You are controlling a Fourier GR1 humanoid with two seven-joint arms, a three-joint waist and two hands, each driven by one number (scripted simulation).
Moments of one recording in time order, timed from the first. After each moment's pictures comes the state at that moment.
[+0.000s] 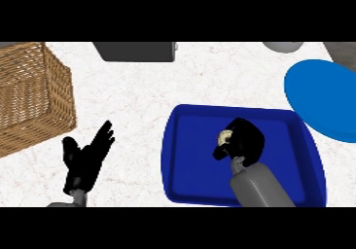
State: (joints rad) left arm 0.01 0.11 -0.11 -1.42 0.12 0.08 0.21; right arm -0.33 -0.01 0.34 -1.22 1.03 -0.22 1.05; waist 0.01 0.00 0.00
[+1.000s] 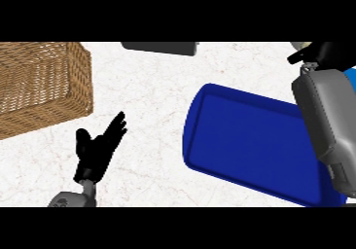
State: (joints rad) left arm -0.06 0.10 -0.16 -1.42 0.10 0.04 0.22; right arm -0.90 -0.28 -0.15 -0.86 1.47 -0.40 1.15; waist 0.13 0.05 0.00
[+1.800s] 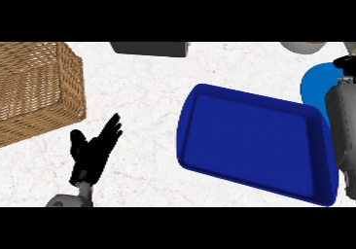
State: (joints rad) left arm -0.04 0.11 -0.14 -1.43 0.11 0.05 0.23; right arm -0.82 -0.31 -0.45 -0.85 1.85 -0.70 1.17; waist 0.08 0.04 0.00
